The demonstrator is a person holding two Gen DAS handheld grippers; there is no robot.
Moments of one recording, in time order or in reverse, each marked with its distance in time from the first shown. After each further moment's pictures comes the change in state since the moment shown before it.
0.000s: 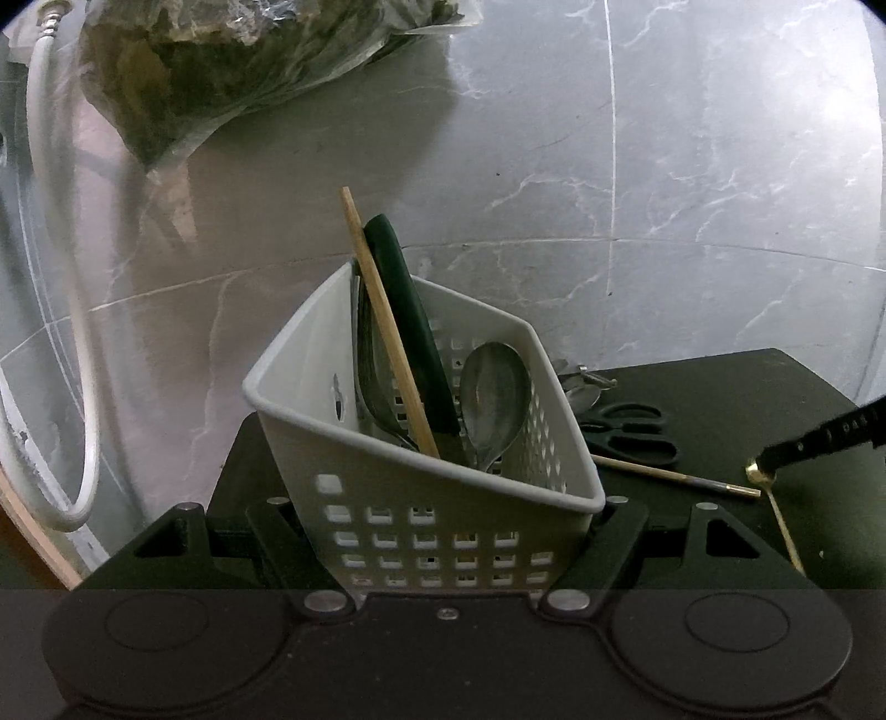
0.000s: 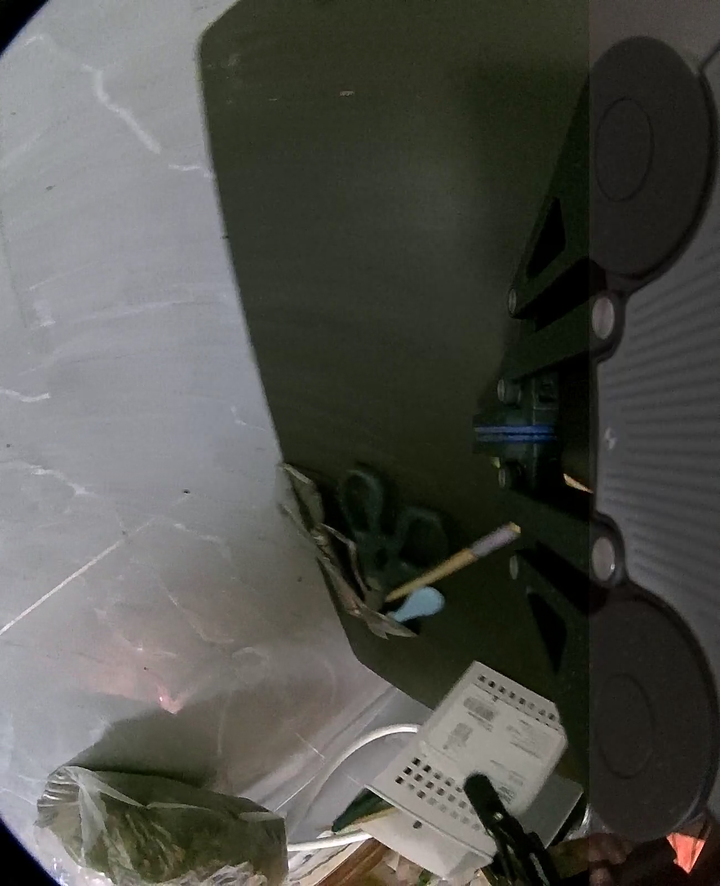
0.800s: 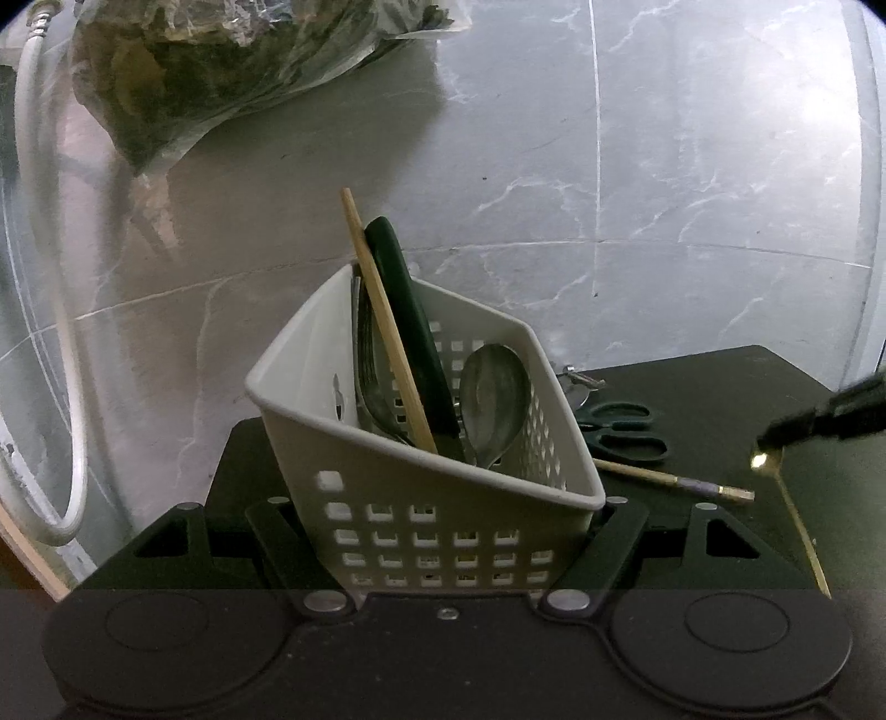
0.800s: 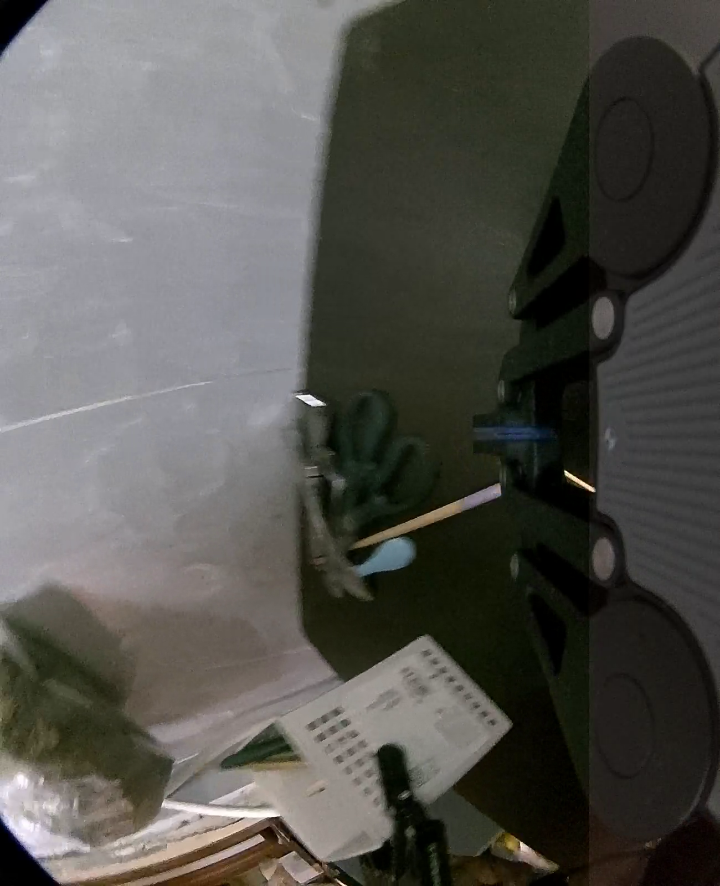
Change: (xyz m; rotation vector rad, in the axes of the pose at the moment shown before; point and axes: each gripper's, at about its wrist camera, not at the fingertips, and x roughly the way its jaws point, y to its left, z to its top) left arm -0.001 0.003 -0.002 0.013 -0.014 -0.030; right arm -0.030 0.079 0.000 -0.351 -0.081 -0.123
